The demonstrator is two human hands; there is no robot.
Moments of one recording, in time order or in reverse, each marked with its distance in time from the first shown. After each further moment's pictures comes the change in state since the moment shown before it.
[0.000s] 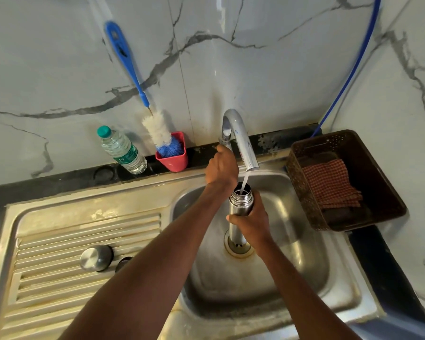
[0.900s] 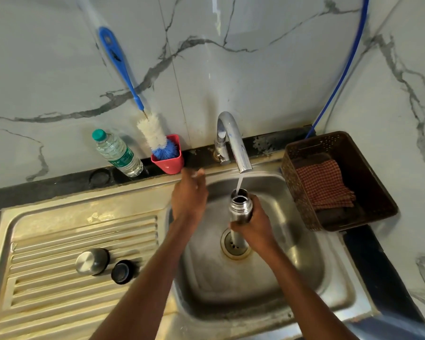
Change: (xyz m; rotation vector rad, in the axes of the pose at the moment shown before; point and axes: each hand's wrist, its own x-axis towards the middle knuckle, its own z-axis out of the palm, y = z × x) left_hand -0.060 -0.070 -0.026 -0.291 0.177 -0.087; right_hand 0.000 0.009 -0.017 -0.026 -0.079 -0.038
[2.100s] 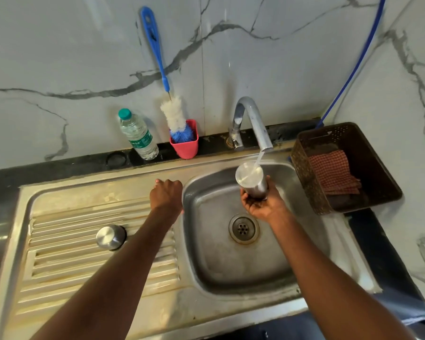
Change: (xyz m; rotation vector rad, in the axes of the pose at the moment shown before) left_hand 0.006 -0.085 -0.060 0.989 -0.378 0.010; right_hand 0.033 -0.017 0.009 1.264 -0.049 0.825
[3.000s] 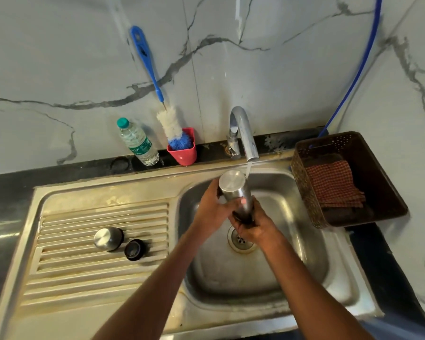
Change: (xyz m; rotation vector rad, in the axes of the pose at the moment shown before) left_hand -0.046 0.108 0.000 -1.348 0.093 0.320; right_hand -0.006 0.019 -0.015 -0.002 -0.092 0.154
